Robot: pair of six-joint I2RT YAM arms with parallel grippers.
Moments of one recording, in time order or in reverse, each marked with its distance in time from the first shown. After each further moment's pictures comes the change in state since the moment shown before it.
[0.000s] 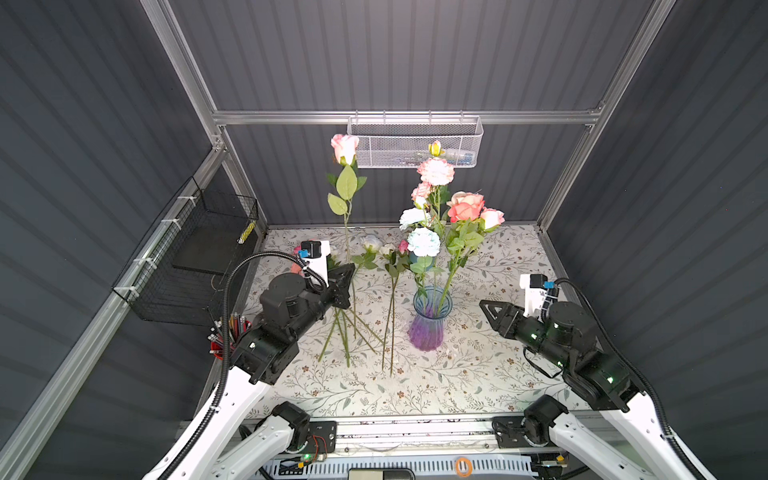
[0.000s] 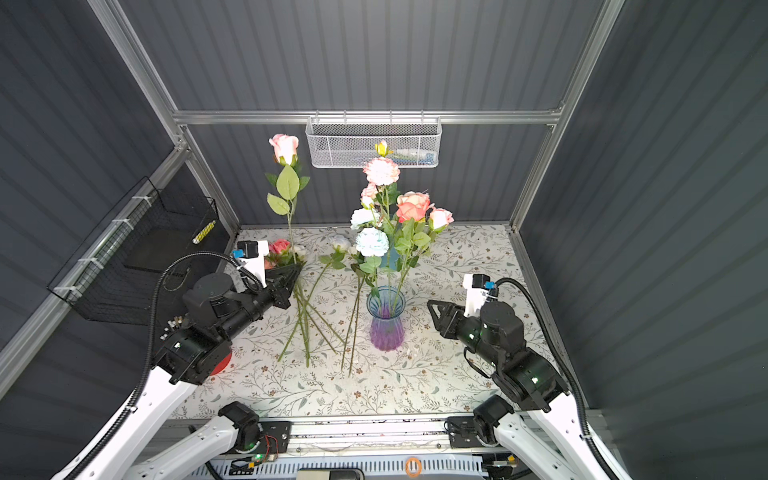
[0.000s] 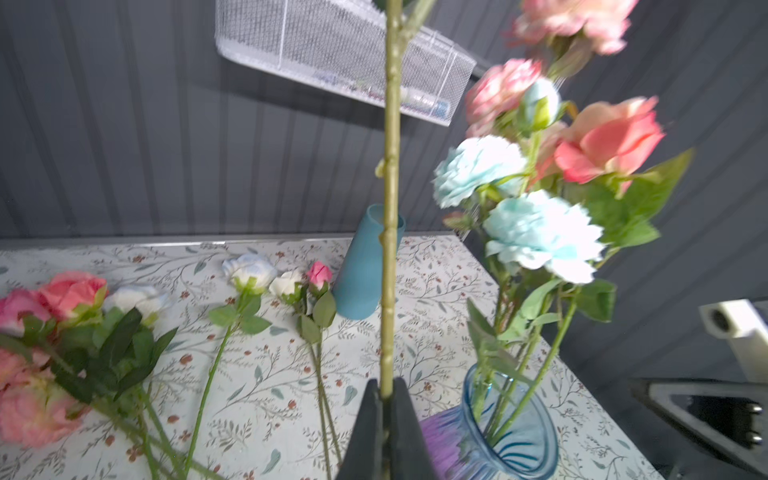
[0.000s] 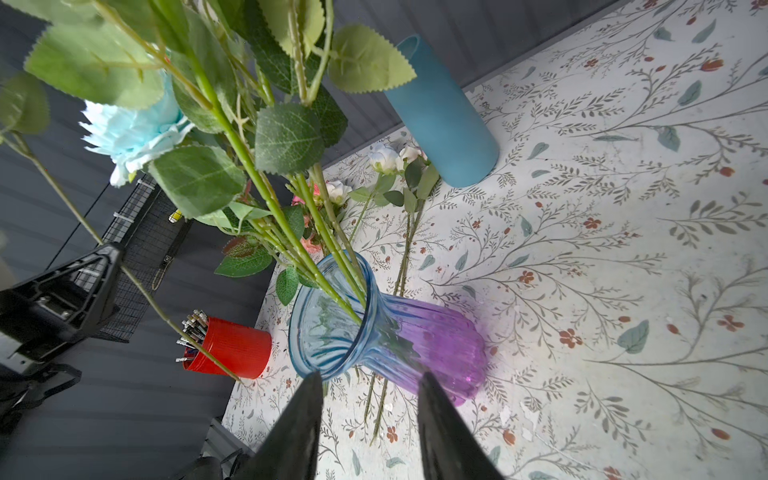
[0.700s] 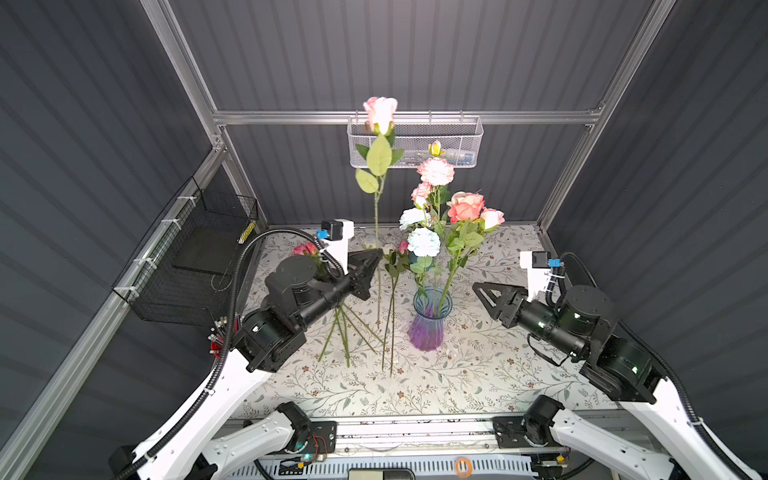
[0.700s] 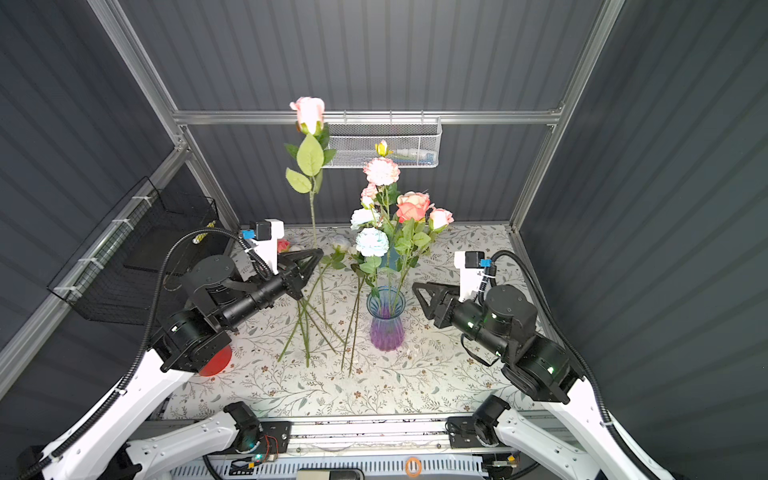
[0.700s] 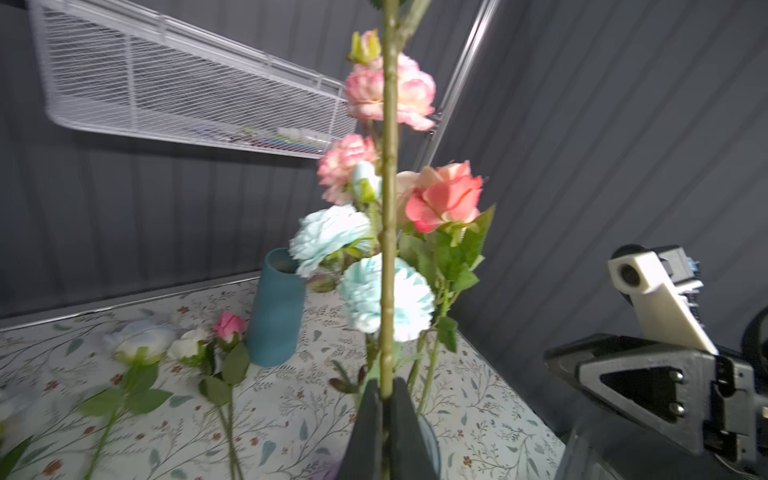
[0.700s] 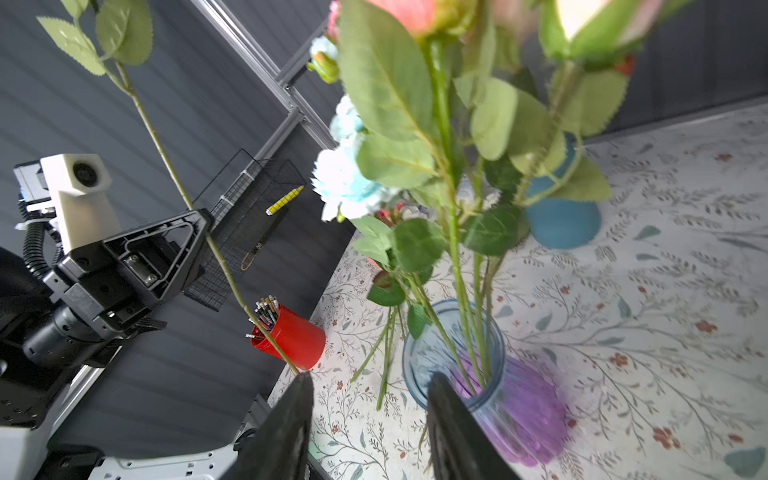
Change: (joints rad) left arm -0.274 0.179 0.277 -0.010 -0.012 0.013; right arm 0.189 0.173 0.320 0.011 0.041 -0.114
